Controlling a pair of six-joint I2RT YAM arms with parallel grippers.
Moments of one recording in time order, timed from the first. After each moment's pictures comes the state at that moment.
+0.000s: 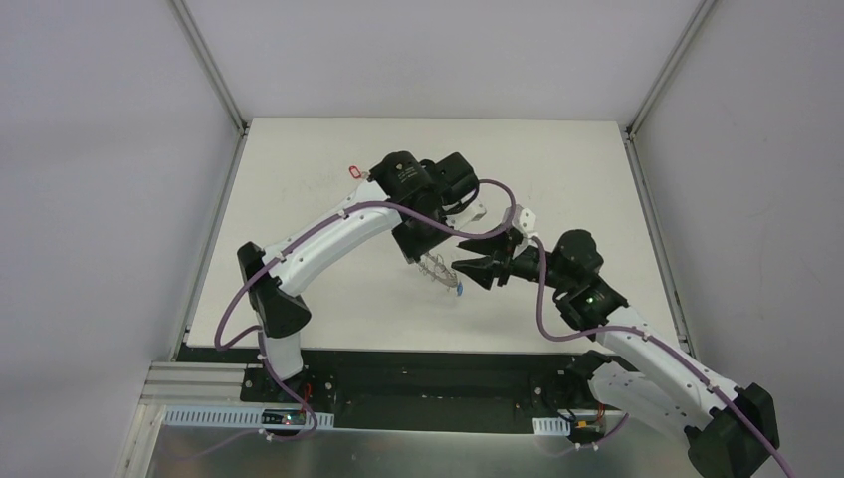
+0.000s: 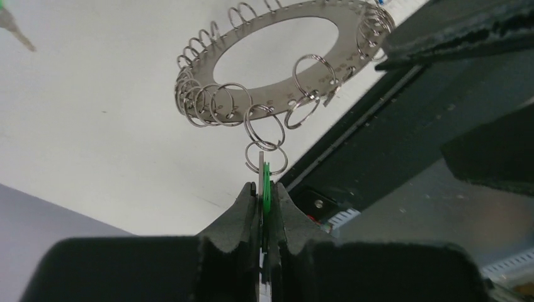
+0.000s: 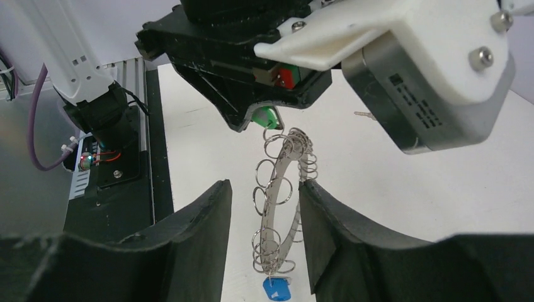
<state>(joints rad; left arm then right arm) -0.97 1.83 2.05 -1.55 -0.13 0.06 0.64 0.85 0.55 0.30 -0.63 0.05</state>
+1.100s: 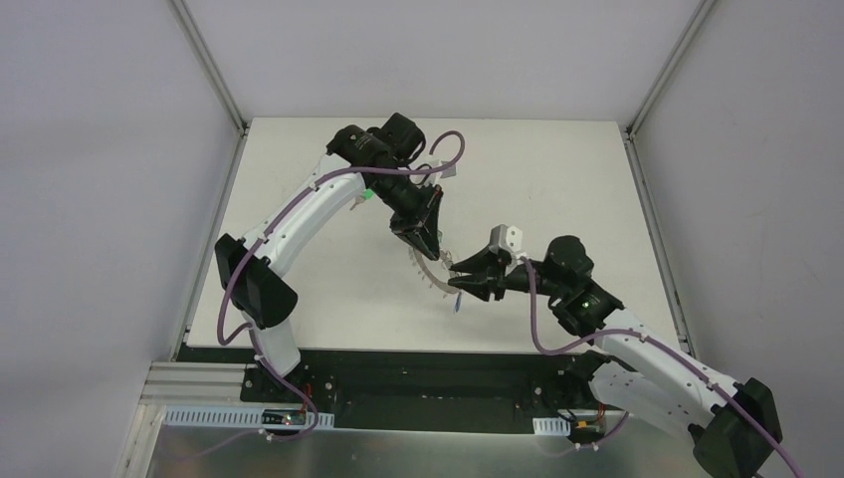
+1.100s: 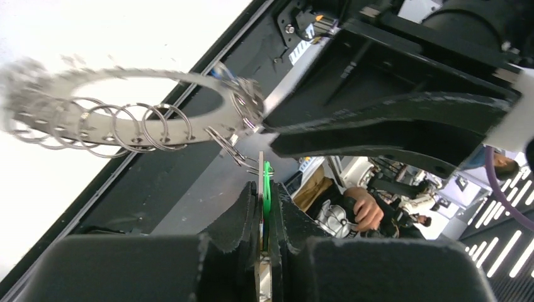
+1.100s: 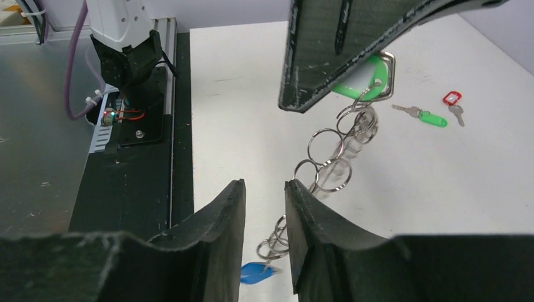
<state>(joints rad) -0.66 1.78 1.92 -1.37 0.73 -0.34 0.70 0.82 0.51 0.26 -0.71 -0.07</state>
